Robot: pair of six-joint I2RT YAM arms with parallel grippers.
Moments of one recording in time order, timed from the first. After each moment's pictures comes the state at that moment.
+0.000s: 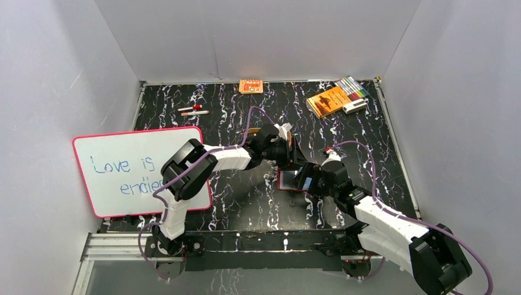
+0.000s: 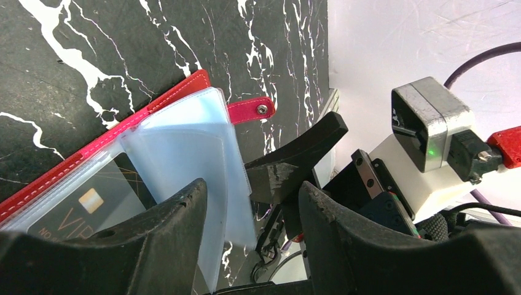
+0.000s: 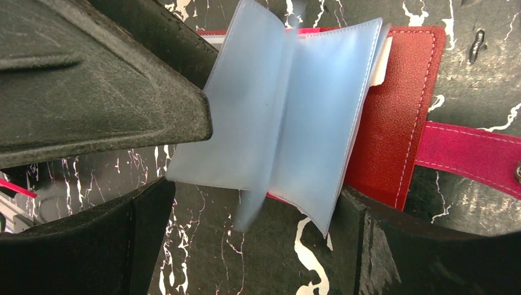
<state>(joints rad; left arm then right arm) -0.83 2.03 1.19 0.31 0.56 -1.01 0.57 0.92 0.26 0.00 -0.05 0.73</state>
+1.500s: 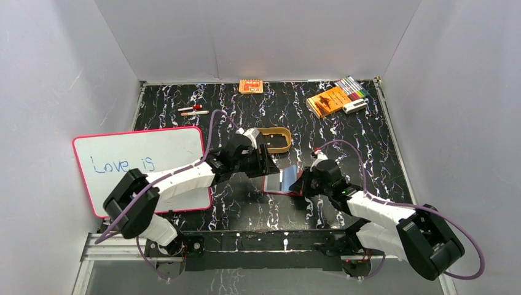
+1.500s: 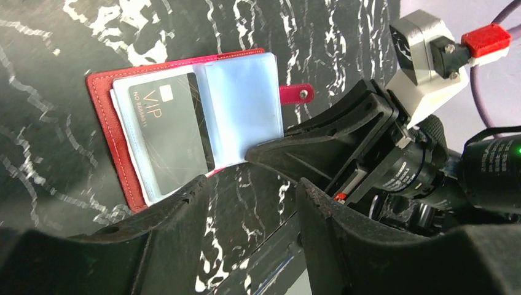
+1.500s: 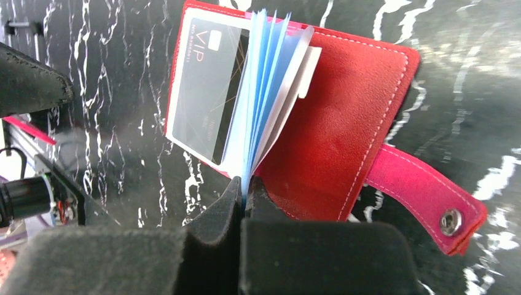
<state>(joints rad) -0.81 1.51 0.86 0.02 0.23 -0.90 0.60 1.06 0.26 0.14 -0.22 0.69</state>
